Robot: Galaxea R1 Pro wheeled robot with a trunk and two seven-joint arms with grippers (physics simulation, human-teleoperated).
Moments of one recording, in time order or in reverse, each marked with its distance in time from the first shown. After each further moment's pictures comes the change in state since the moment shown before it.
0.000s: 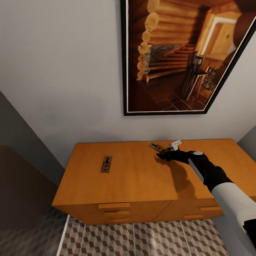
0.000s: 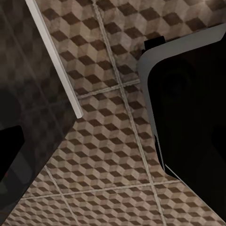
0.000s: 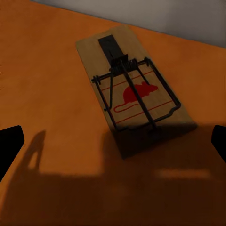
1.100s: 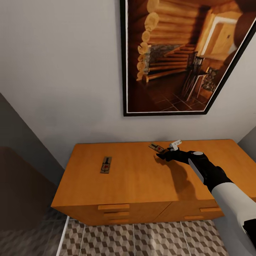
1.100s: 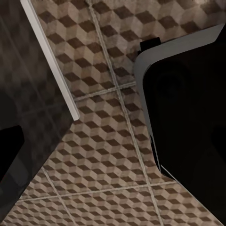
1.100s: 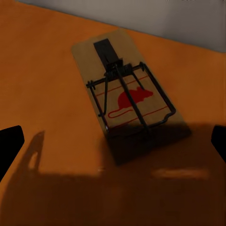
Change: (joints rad) left arm 0.000 -0.009 0.000 0.000 0.000 0.000 0.000; right arm 0.000 0.000 0.000 0.000 0.000 0.000 0.000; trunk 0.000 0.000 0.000
